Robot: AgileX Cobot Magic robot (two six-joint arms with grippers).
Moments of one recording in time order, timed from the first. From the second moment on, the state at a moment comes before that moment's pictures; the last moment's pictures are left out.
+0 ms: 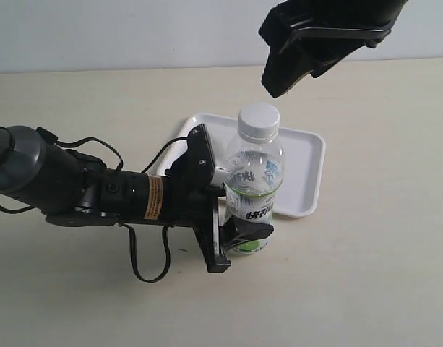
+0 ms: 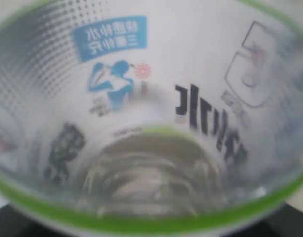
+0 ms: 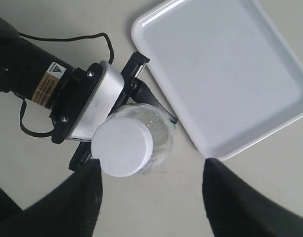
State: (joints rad) left arm -0.64 2.09 -0.85 0.97 -0.85 -0.32; right arm 0.41 1.49 -1.46 0.20 1.23 -0.18
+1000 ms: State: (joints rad) left arm -0.64 2.03 -0.85 1.08 -0.77 -0.40; right arm 0.41 1.55 -1.44 0.30 1.23 -0.21
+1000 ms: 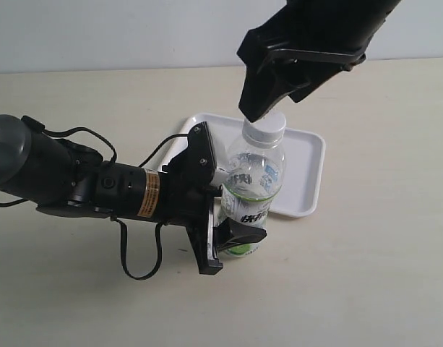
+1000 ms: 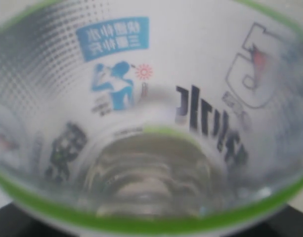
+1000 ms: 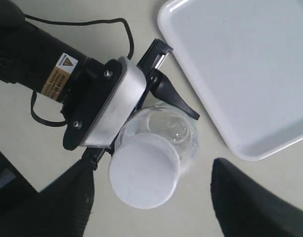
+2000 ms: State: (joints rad) left arm -0.64 2.03 -0.85 1.08 -0.77 -0.41; right arm 0.48 1.55 -1.41 0.24 1.23 -0.24
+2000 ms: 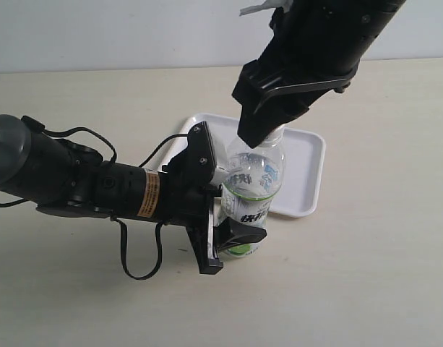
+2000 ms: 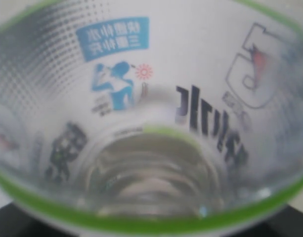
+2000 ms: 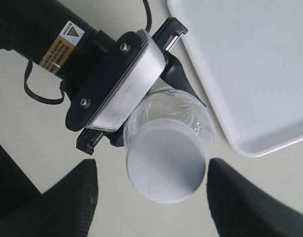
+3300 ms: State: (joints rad) left arm -0.64 2.03 -0.85 1.08 -0.76 -0.41; right arm 0.48 1.57 -1.41 0.21 1.20 -0.26
